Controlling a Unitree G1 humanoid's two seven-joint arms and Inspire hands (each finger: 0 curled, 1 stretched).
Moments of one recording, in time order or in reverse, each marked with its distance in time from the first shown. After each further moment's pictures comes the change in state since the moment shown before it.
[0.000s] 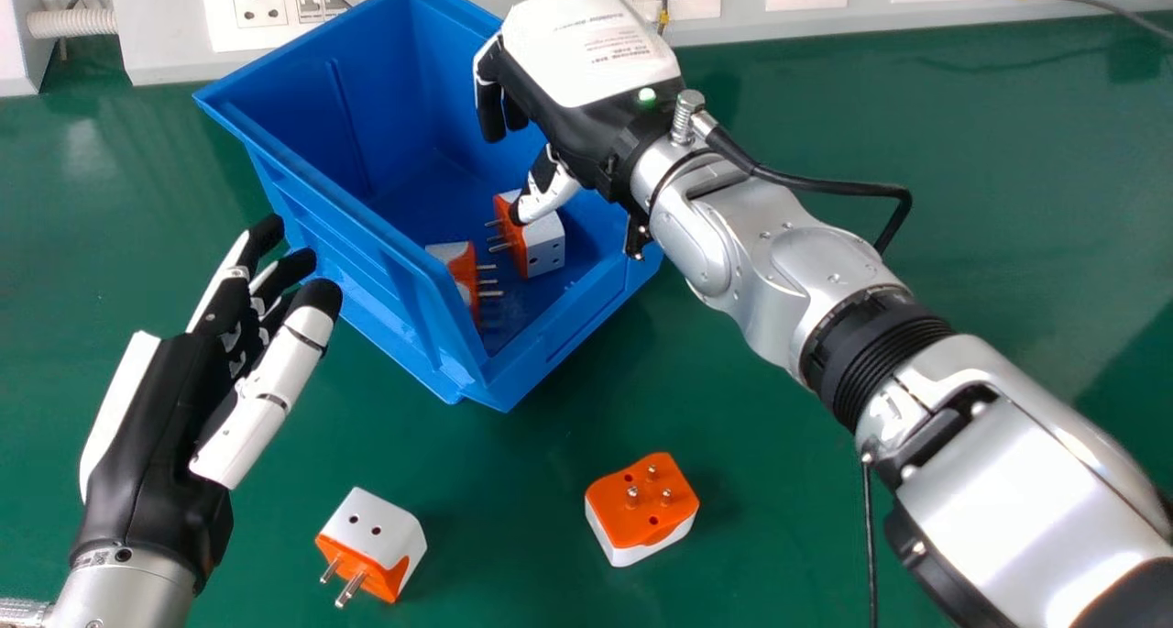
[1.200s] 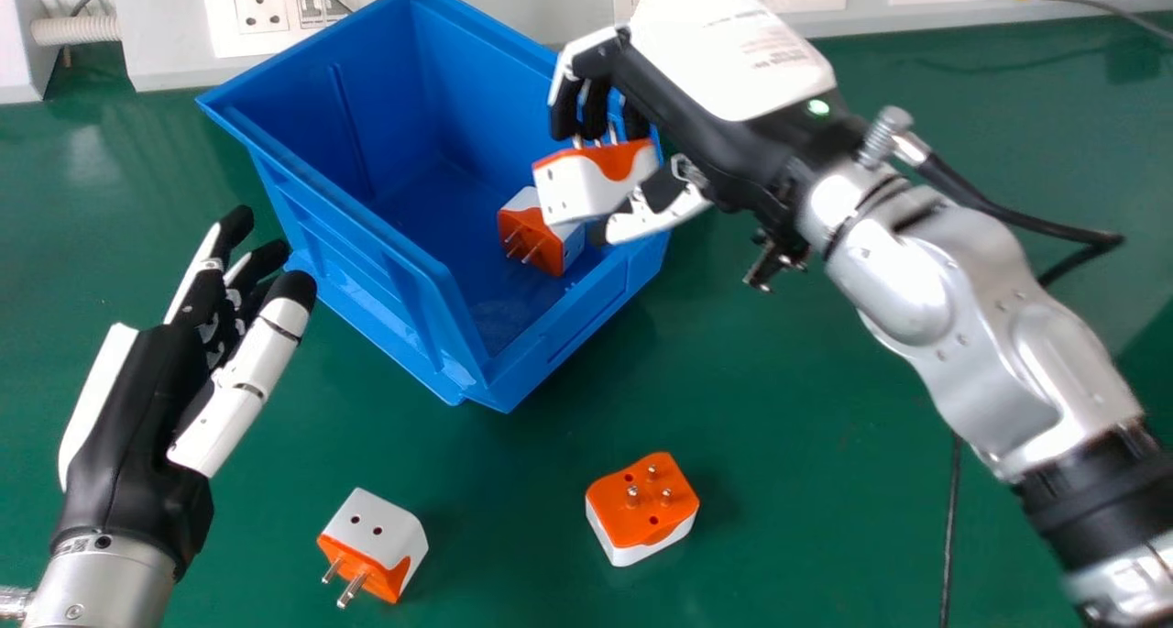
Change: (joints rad) left arm -0.043 0.016 0.037 0.074 -0.014 -0.024 -0.016; right arm 0.421 -0.300 -0.204 -0.838 0.063 -0.059 0.322
